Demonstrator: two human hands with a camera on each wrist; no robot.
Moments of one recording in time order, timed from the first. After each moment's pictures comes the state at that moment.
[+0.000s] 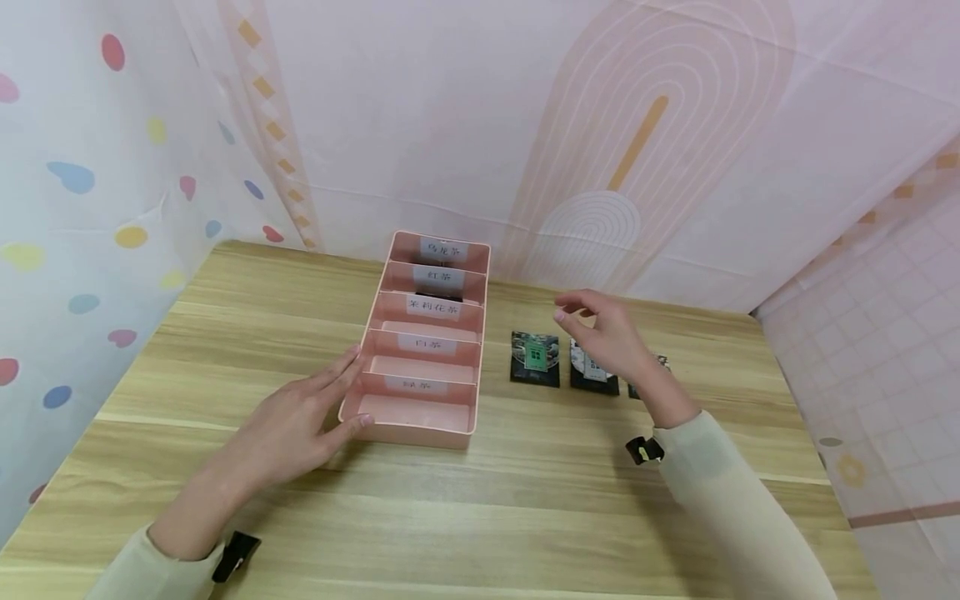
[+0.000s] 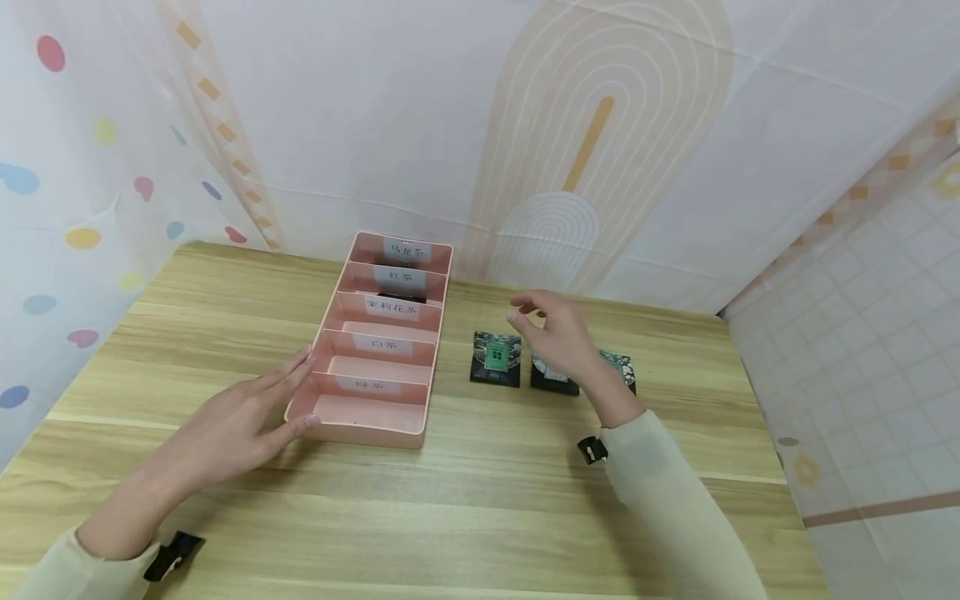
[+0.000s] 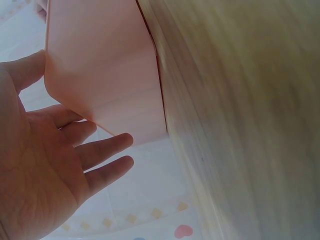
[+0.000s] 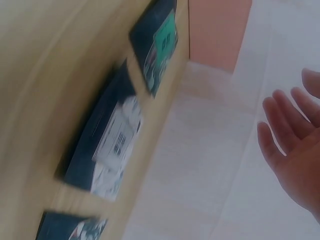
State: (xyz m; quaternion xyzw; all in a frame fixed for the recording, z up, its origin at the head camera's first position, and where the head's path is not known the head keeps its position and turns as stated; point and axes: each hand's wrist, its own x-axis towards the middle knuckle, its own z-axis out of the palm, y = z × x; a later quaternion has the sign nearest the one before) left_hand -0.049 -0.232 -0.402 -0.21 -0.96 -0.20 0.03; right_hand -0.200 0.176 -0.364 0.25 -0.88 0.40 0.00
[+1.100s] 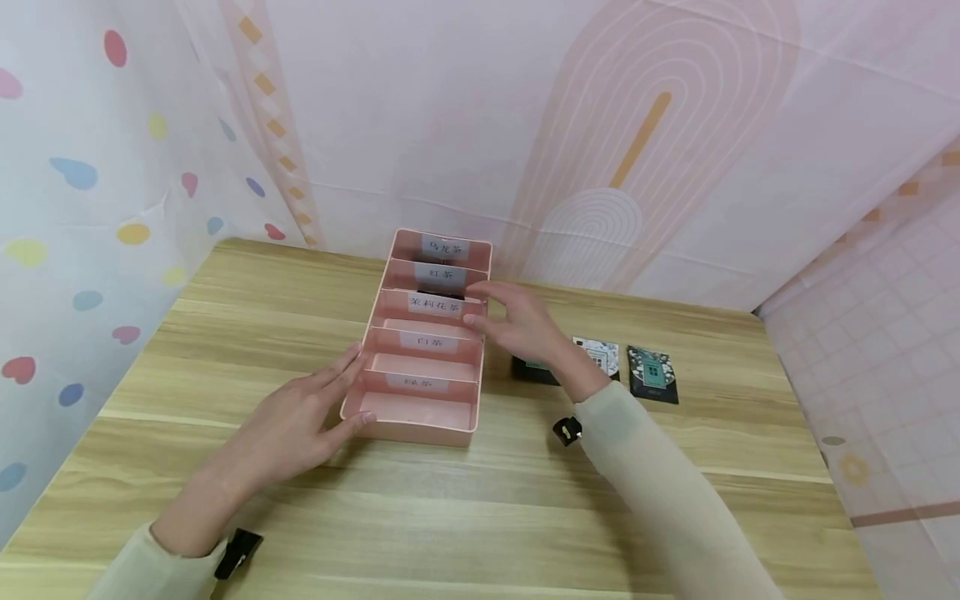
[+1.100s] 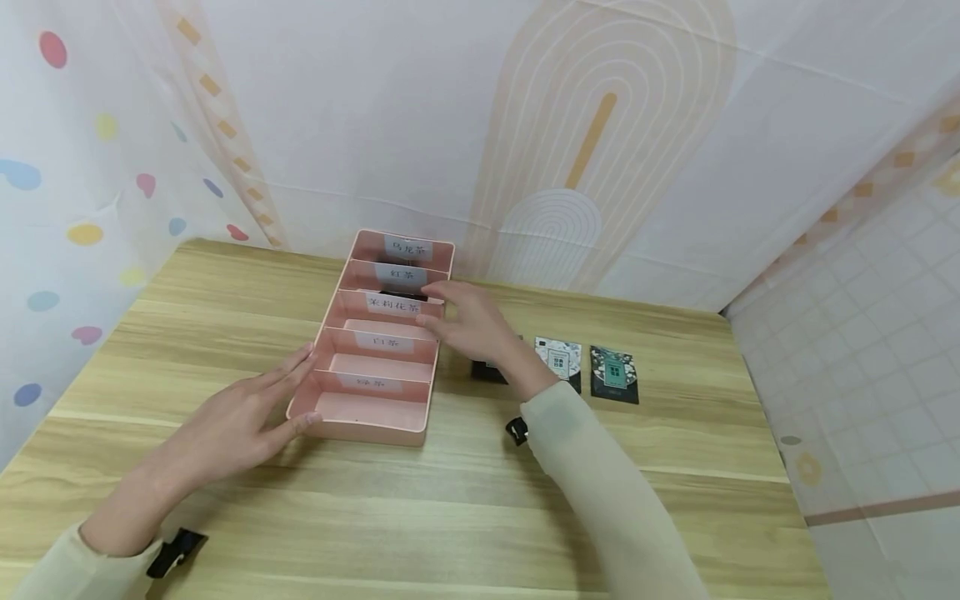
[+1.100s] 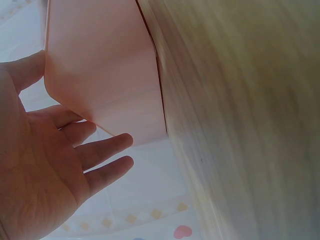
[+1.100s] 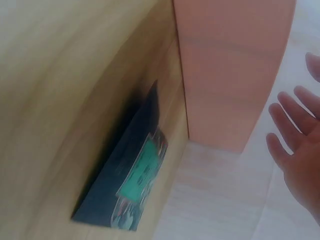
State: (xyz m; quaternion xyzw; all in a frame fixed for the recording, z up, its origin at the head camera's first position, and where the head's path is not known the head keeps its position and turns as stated) left_hand -0.048 -0.231 -0.401 -0.21 -0.96 -0.20 0.04; right_hand -0.220 0.074 -0.382 0.34 -0.87 0.36 -0.04
